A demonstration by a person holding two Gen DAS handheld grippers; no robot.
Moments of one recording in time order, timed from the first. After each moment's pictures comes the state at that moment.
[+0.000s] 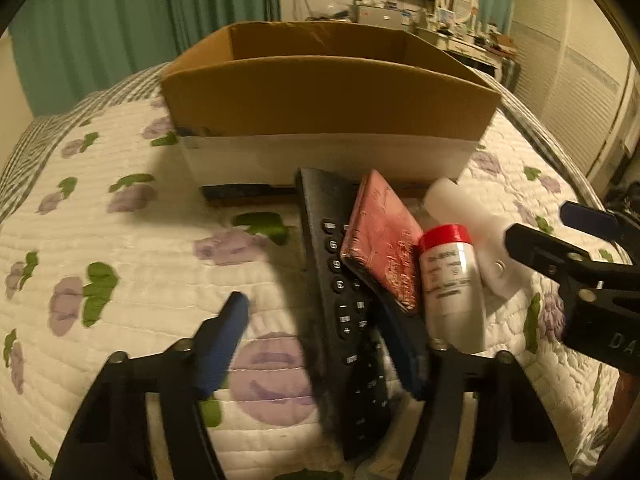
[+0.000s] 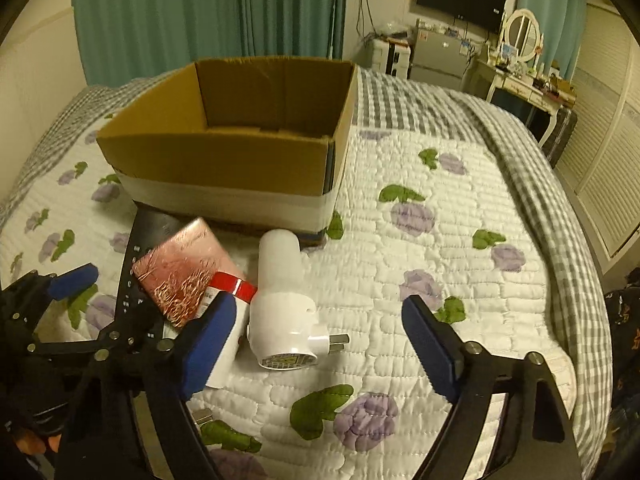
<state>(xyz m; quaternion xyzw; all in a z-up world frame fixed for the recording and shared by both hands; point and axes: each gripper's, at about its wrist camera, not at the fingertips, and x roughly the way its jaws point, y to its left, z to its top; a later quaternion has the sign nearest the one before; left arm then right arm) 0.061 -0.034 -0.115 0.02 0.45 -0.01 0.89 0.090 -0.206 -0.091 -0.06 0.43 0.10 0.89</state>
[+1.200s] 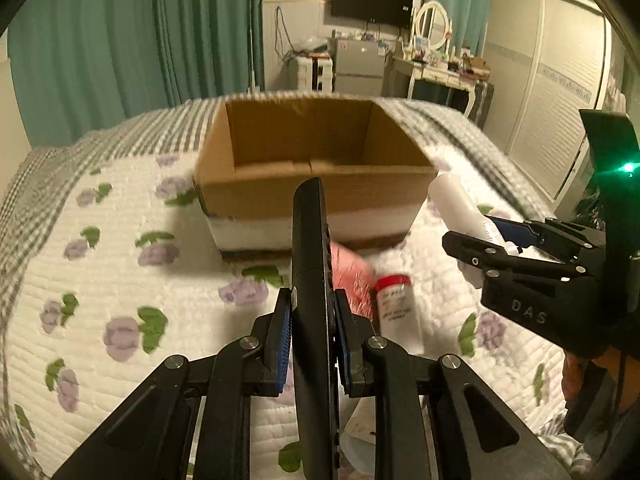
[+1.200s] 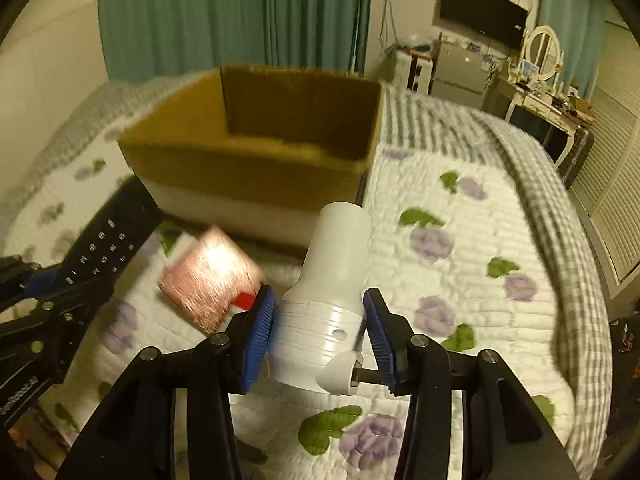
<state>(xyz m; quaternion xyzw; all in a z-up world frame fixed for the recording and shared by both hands) 0.033 -0.028 -0.032 0.01 0.39 -0.05 0.92 0.087 -0.202 -0.062 -0.07 0.40 0.14 0.90</state>
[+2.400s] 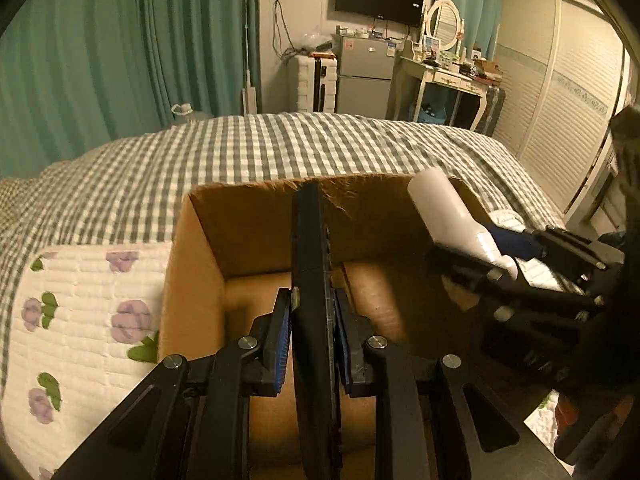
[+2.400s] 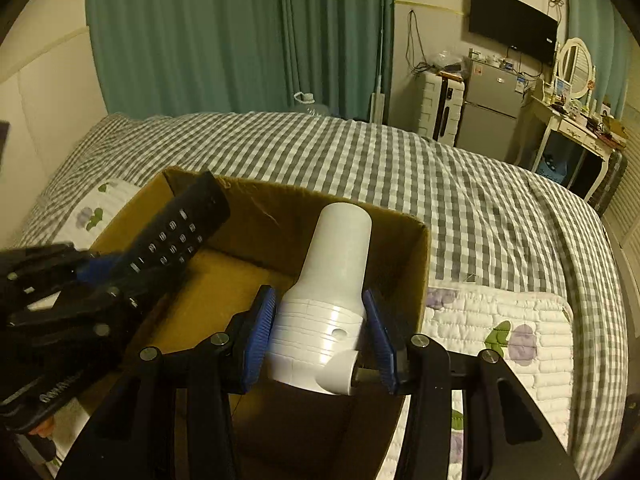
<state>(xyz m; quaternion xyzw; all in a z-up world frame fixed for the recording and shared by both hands) 0.241 -0.003 -0.041 0.00 0.41 -0.06 0.91 0.274 -0.168 -0.047 -0.05 0.38 0.20 0.90</state>
